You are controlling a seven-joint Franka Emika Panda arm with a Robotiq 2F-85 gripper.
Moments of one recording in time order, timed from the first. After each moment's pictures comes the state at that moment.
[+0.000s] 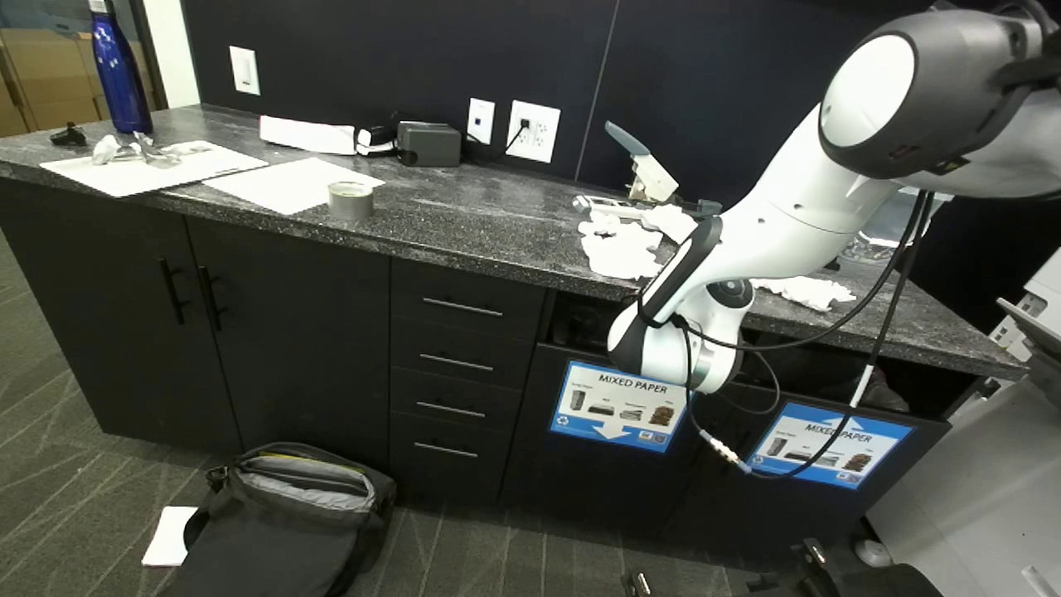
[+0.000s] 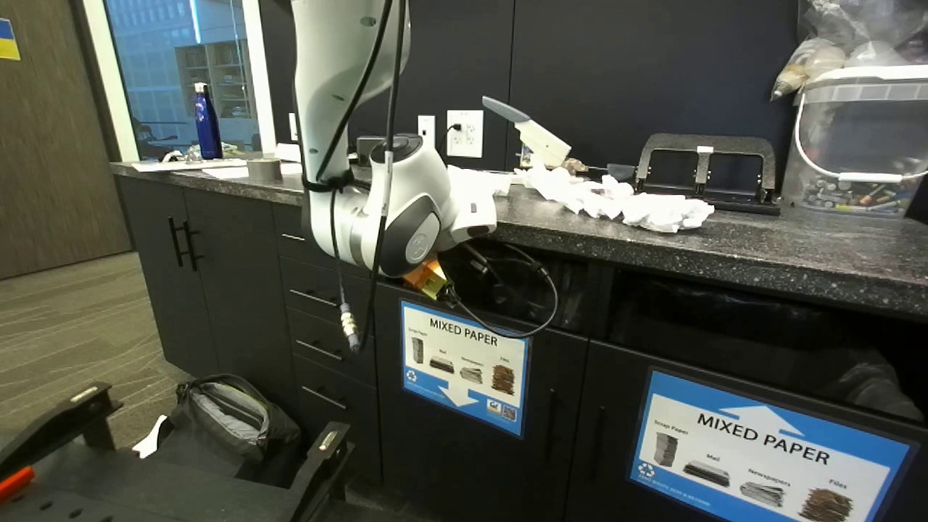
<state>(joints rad) -0.06 0.94 -0.01 -1.99 0.26 3.66 0.24</state>
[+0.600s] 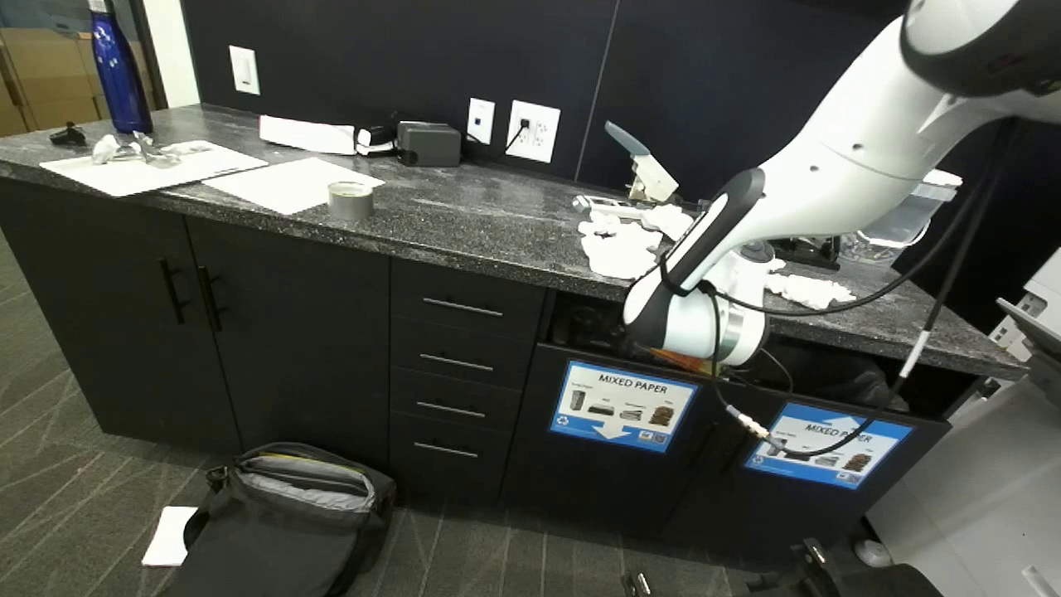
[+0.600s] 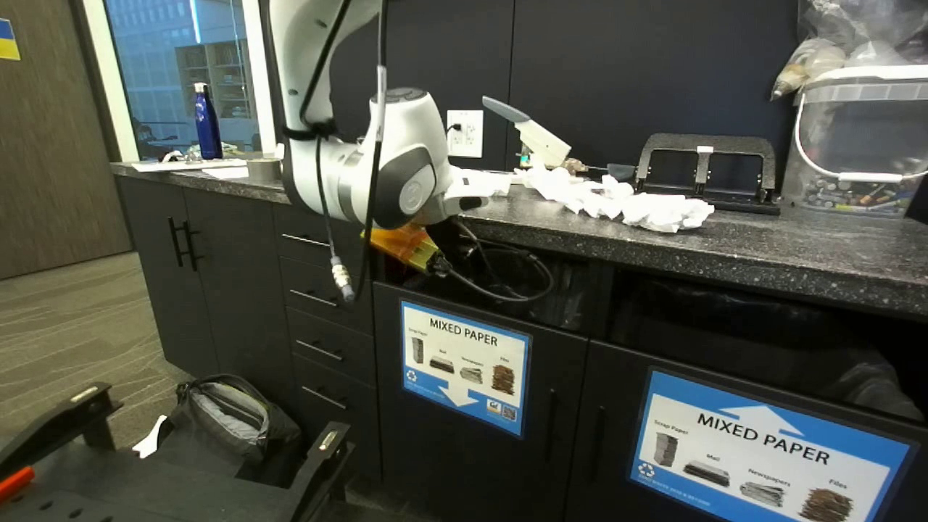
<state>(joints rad) -0.07 0.72 0.01 -2.16 0.19 3.41 0.19</state>
